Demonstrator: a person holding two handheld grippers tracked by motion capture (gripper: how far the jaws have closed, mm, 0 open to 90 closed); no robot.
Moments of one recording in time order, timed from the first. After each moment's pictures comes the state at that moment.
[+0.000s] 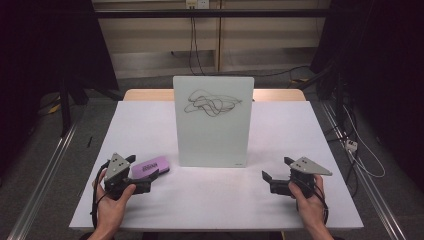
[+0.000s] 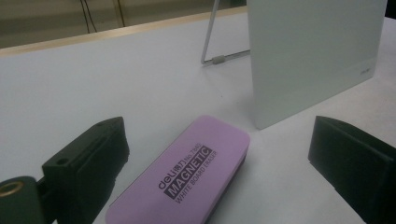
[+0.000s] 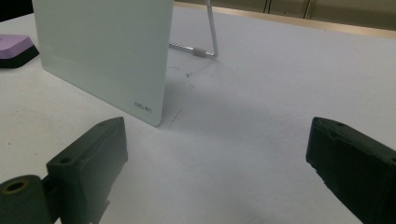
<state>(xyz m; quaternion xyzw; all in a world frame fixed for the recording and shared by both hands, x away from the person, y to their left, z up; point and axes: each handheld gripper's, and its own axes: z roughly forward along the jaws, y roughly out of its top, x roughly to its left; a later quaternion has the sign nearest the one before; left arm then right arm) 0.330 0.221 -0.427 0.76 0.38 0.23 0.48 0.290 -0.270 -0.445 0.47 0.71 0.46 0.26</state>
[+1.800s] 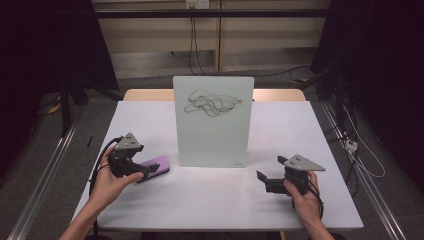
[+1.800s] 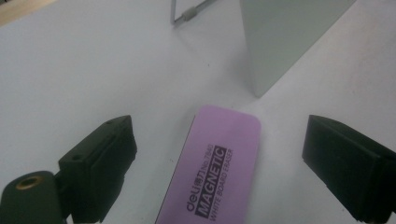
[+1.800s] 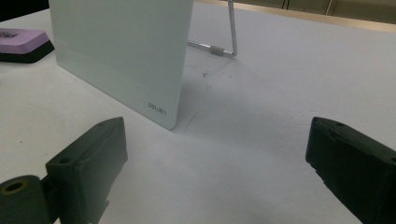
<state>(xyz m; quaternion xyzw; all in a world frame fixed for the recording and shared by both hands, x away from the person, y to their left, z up) 0.388 0.217 -0.398 0.87 0.29 0.13 0.37 0.301 -0.262 -0.449 0.45 0.72 0.47 0.24</state>
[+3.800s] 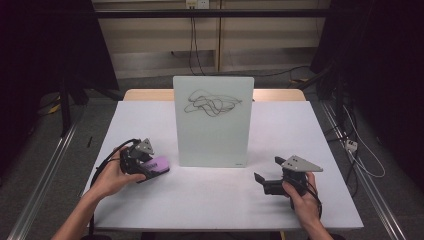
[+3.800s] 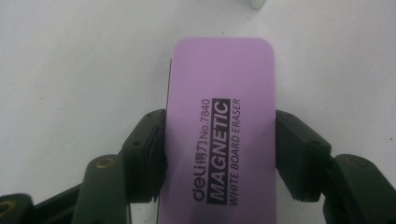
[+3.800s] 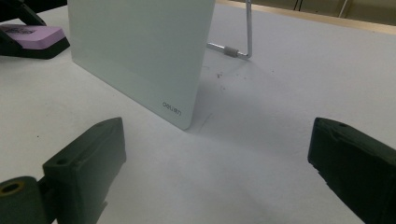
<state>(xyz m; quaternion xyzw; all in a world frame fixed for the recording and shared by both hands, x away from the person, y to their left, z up) 0.414 0.202 -0.425 0.95 0.19 0.06 0.23 0.300 -0.258 -0.449 0.43 0.74 0.47 0.23</state>
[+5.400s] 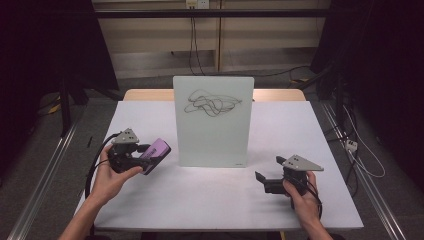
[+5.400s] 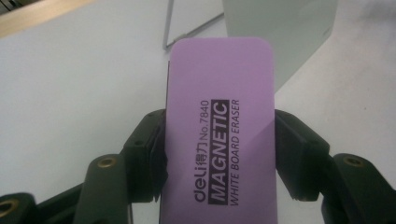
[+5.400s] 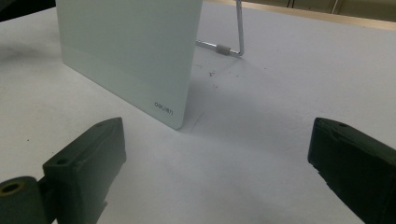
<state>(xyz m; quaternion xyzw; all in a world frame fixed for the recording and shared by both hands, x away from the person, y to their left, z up) 0.393 0.218 -0.386 0.86 0.29 0.11 0.41 0.301 -0.260 -0.450 0.44 0.73 0.47 0.23</state>
